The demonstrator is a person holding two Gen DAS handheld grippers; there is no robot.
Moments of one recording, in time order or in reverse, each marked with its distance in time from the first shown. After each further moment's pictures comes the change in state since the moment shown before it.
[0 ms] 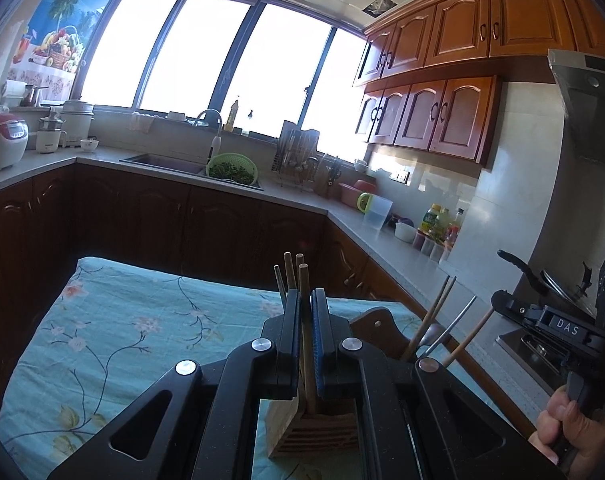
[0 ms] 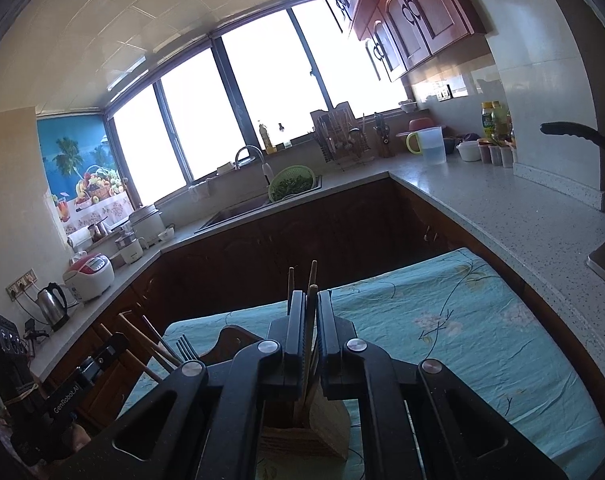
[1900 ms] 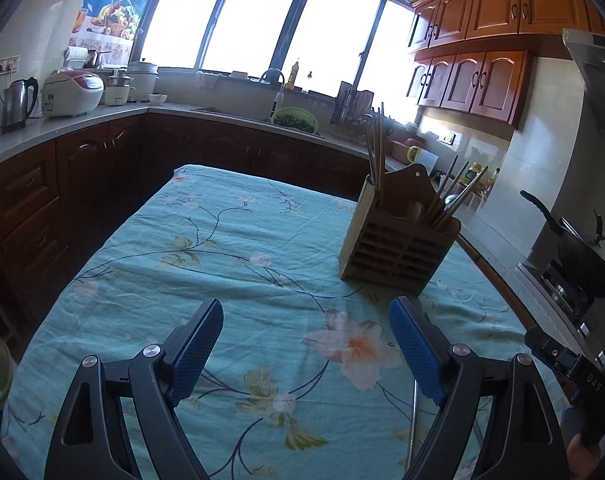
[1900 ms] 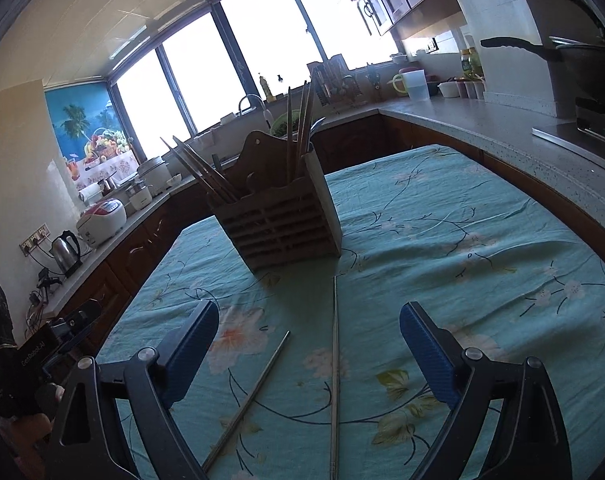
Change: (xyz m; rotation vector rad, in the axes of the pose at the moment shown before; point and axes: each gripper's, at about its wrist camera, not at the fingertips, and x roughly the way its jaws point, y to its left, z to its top) left arm -0.211 0.000 -0.095 -0.047 0.132 0.183; right arm -0.122 -0.005 -0.166 0.028 0.149 0.009
